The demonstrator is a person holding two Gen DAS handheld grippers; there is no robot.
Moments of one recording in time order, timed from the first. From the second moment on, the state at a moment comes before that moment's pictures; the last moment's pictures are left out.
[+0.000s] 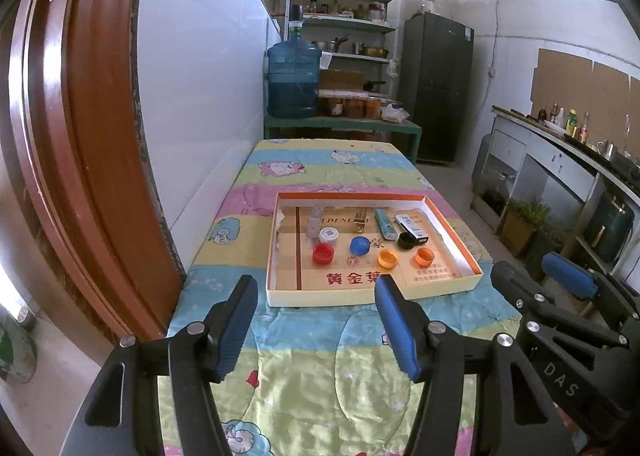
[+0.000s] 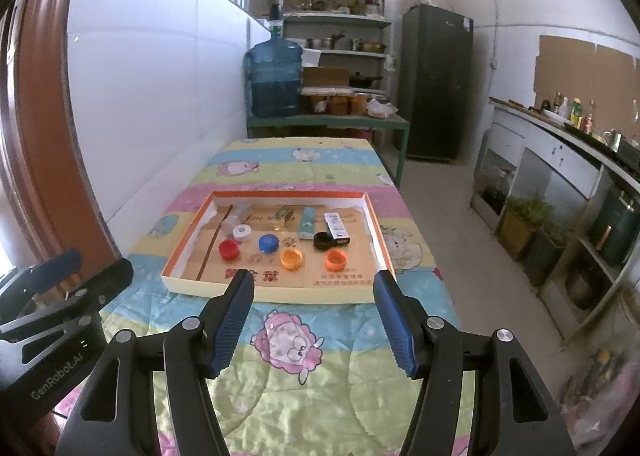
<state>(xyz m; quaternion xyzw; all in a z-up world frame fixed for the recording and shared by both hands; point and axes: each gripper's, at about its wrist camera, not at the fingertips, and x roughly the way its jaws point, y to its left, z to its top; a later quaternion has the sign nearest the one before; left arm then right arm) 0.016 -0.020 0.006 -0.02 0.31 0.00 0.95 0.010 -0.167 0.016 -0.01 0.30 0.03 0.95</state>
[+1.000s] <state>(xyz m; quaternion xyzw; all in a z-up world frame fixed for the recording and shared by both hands) 0.025 -0.020 -0.001 -0.01 0.31 0.01 0.95 0.014 -0.166 0.009 -0.01 0.30 0.03 0.95</state>
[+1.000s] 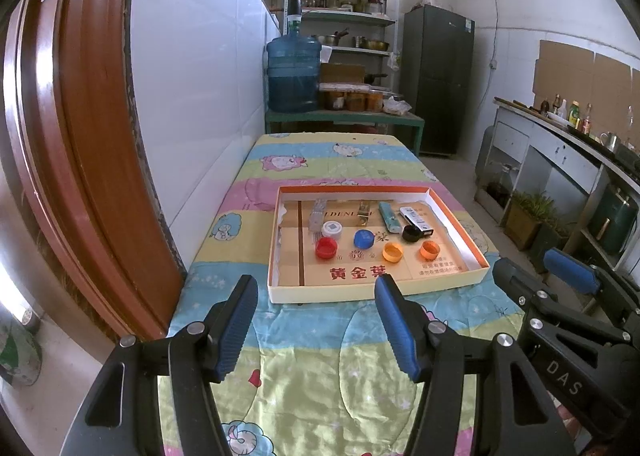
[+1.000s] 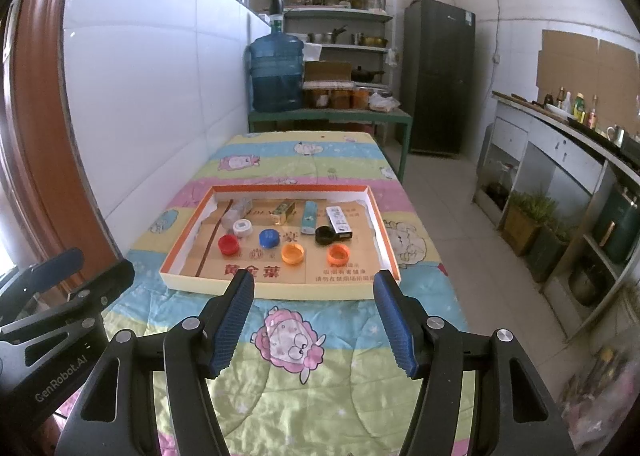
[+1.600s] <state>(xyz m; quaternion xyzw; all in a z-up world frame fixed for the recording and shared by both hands) 0.025 -0.021 0.000 -0.01 0.32 0.01 0.95 0.014 -0.166 0.008 -0.01 0.31 0.03 0.95</state>
